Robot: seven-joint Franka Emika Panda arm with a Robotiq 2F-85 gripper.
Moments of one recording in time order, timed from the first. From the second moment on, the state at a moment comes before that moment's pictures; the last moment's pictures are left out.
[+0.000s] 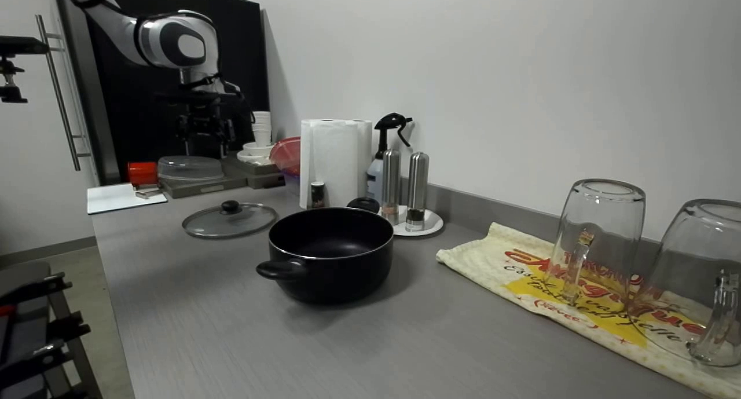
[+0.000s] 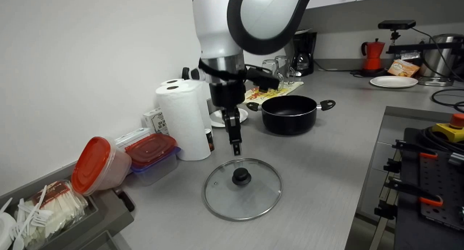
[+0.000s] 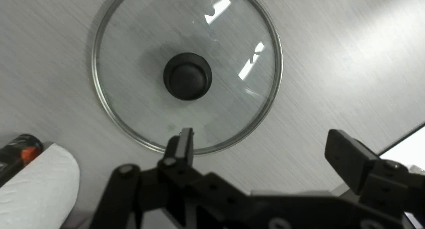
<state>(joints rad) 0.28 0.37 0.25 -1.93 -0.08 2.30 -0.23</state>
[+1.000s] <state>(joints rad) 0.34 0.72 0.17 -1.67 -0.31 2.31 -0.22</state>
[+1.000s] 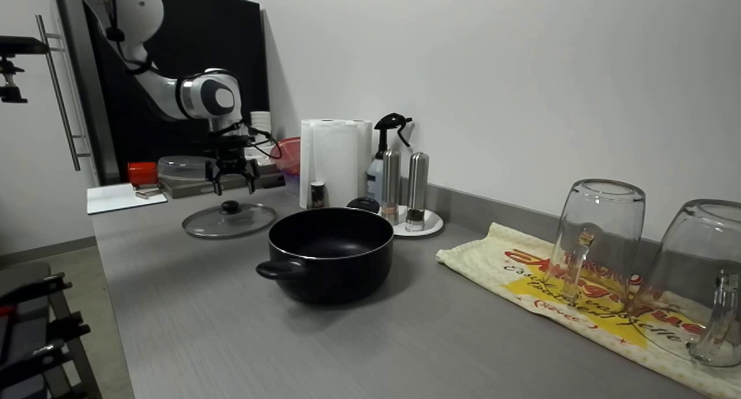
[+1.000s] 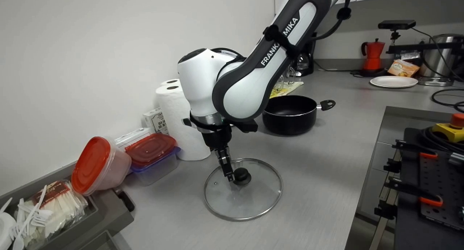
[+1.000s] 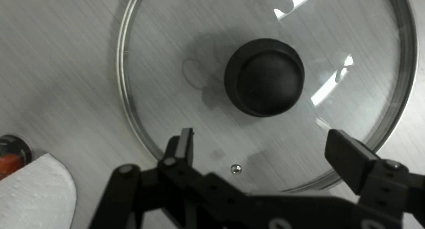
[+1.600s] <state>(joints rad) 0.35 0.79 0.12 -1.57 -0.36 2.27 -0.22</state>
